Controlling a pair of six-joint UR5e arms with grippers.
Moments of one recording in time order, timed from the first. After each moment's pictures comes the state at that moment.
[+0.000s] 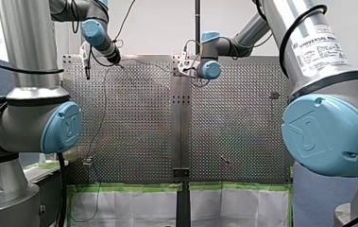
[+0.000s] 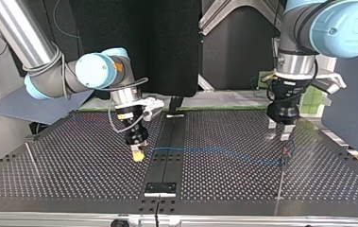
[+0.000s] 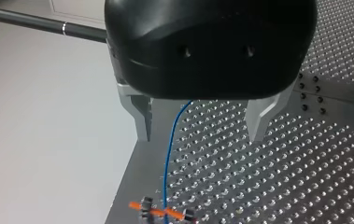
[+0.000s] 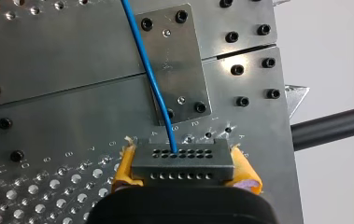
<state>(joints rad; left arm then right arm) -0.05 -1.36 -1.77 -3.21 -1.59 -1.76 2.20 -1.13 1.32 -0.38 1.56 1.76</state>
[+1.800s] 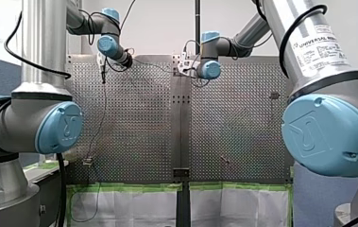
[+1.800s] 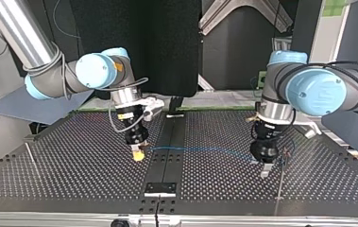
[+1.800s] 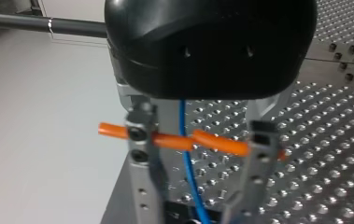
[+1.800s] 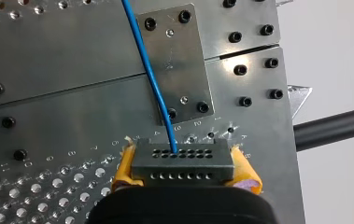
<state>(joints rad) -0.08 -1.61 -1.57 -3.07 -1.54 -1.72 2.20 -1.13 1.32 -0.37 1.56 1.76</state>
